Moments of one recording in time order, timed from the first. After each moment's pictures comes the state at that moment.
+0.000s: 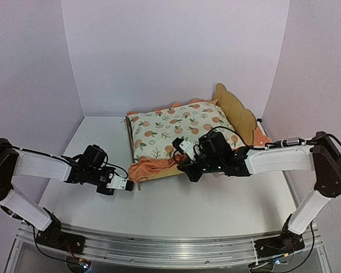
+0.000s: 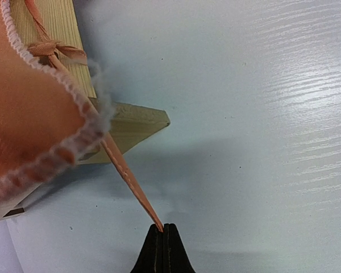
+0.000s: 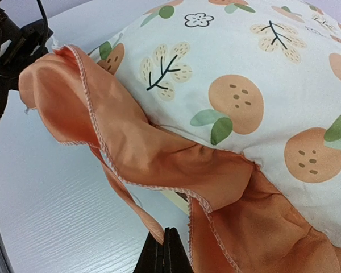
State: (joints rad) left arm -0.59 1.43 0.58 -0.07 0.24 1.24; right arm 0.88 1.67 1.01 0.01 -0.07 -0.08
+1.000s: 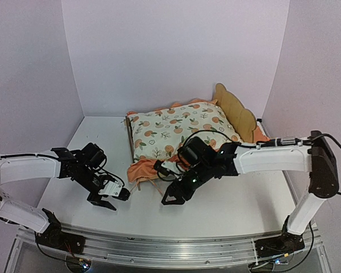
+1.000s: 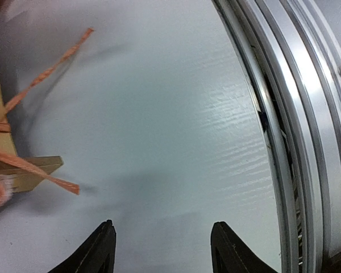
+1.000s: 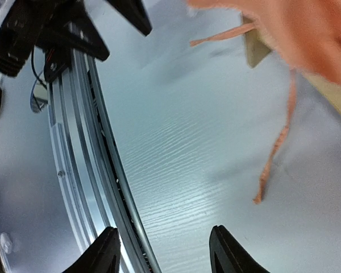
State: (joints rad) left arm -0.69 1.25 0.71 -0.64 0.43 1.13; right arm 1.02 1.73 1.23 -0.45 -0.41 0.13
